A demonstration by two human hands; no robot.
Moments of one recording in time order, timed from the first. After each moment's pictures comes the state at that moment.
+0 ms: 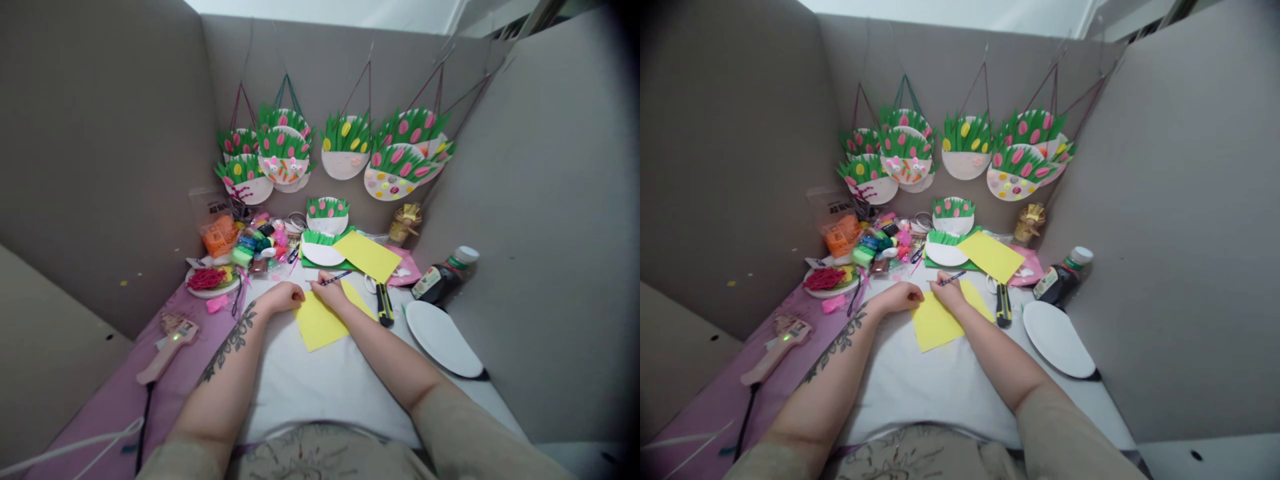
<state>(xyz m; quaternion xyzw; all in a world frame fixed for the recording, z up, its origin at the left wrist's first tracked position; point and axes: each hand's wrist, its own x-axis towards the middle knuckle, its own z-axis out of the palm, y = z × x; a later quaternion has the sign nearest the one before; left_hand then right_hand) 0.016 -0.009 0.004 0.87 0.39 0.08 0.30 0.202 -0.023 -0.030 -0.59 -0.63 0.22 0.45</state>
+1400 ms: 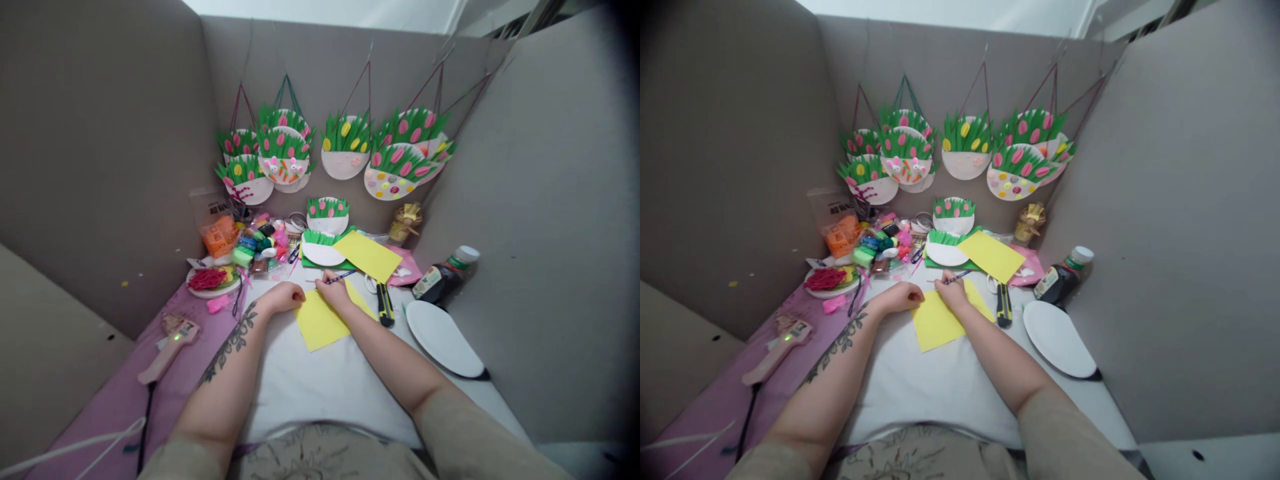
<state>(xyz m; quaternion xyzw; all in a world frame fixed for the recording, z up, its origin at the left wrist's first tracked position) 0.017 -0.010 0.006 0.87 0.40 0.08 0.30 0.204 -0.025 -0.032 -0.62 -0.59 0.20 0.47</state>
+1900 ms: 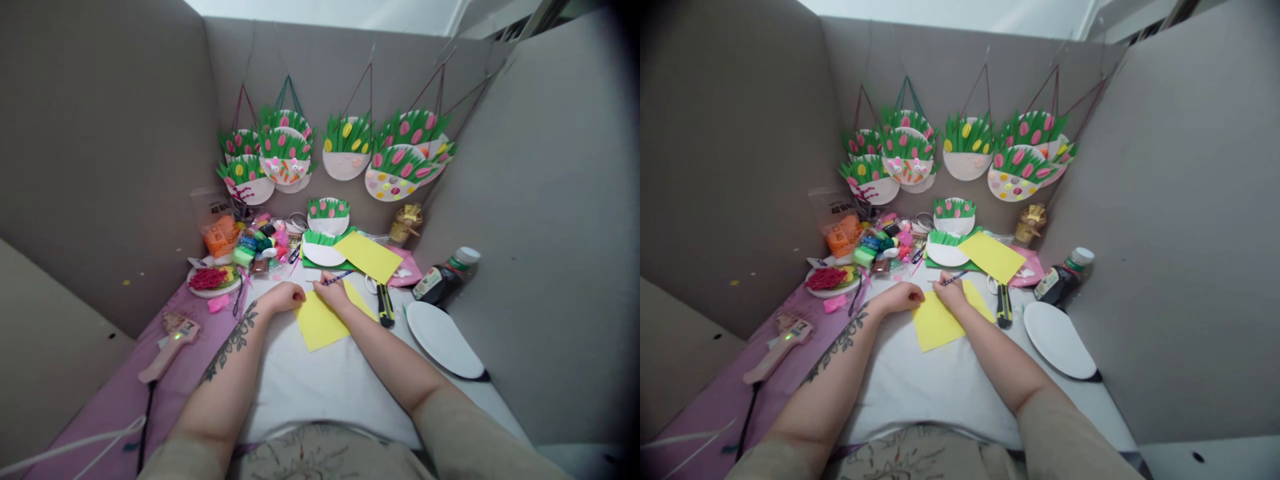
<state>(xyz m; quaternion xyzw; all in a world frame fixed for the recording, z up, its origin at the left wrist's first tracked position) 0.017 -0.011 0.009 0.87 0.39 0.07 0.30 0.203 -0.024 -0.032 -0.62 -0.61 0.20 0.46</state>
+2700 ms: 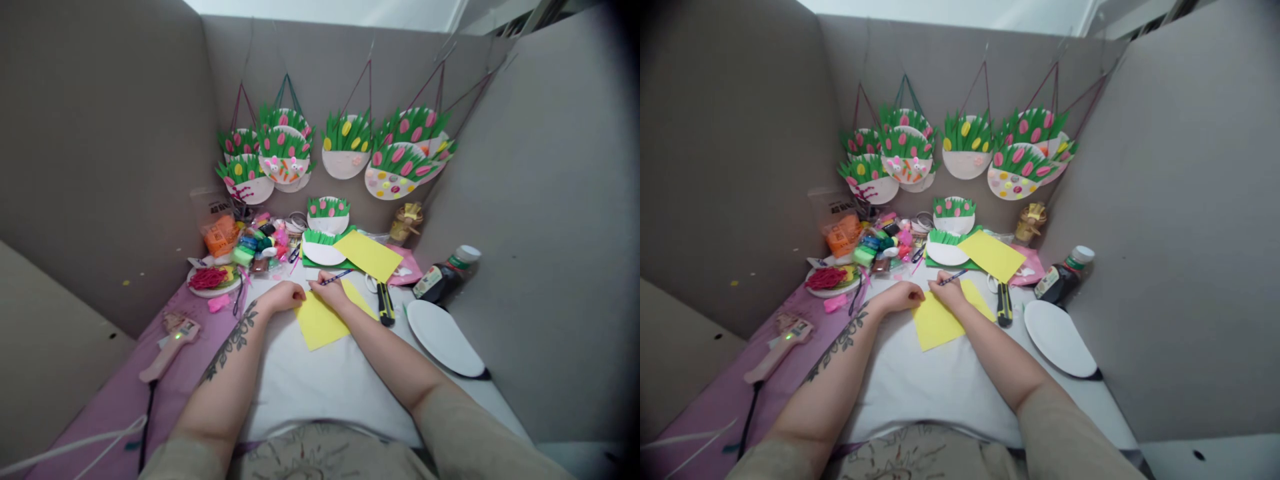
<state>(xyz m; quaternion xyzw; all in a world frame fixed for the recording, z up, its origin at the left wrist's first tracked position) 0.017 -0.010 0.005 0.87 0.39 0.08 0.29 0.199 -0.023 -0.031 -0.59 -0.64 0.21 0.45</state>
